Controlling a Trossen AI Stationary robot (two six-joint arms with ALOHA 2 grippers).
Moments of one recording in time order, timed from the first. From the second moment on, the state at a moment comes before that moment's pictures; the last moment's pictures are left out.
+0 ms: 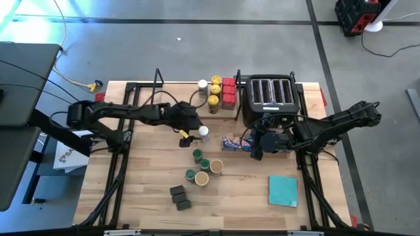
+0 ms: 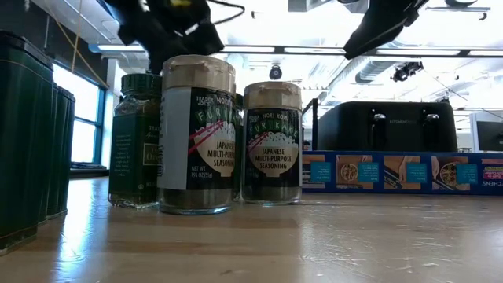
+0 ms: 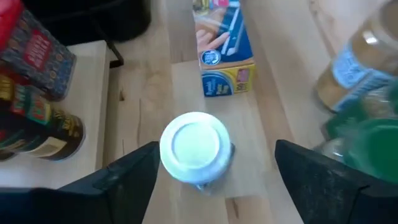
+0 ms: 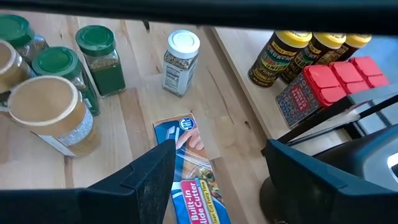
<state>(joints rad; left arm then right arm) 0.19 1.47 0.91 -0.23 0.13 0.31 0.30 1.20 1.00 -0.67 0.59 0.34</state>
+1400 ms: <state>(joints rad) 0.22 1.43 1.04 -0.37 -0.25 -0.06 0.30 1.20 1.00 -0.67 0.59 0.34</state>
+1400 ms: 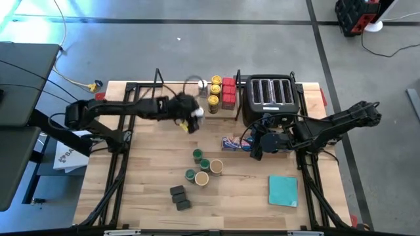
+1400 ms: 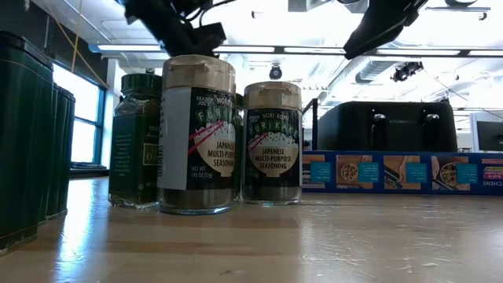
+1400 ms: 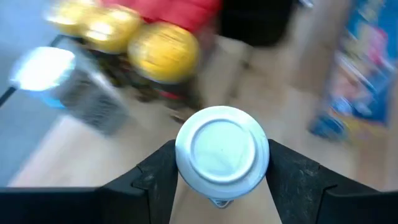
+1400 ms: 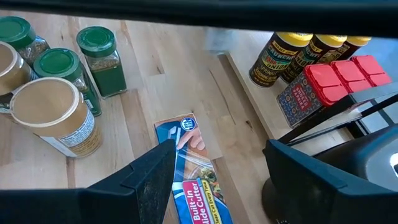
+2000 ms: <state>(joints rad) 0.44 1.61 1.10 -0.23 -0.19 -0.08 0.30 1.20 1.00 -0.66 0.59 0.34</state>
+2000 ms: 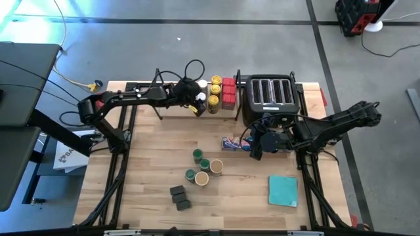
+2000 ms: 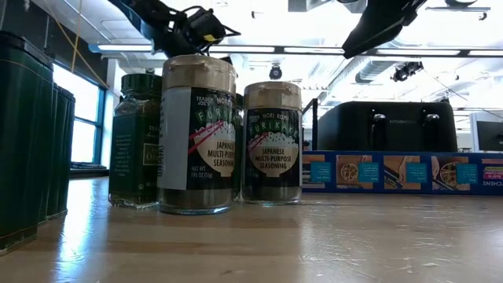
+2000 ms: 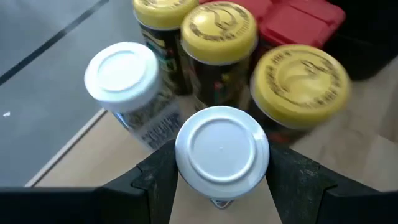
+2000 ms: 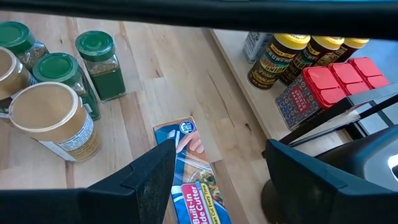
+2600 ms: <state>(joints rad) 0.46 1.64 1.10 -0.16 -0.25 -0.08 0.30 1.20 1.00 -0.66 0.59 0.34</state>
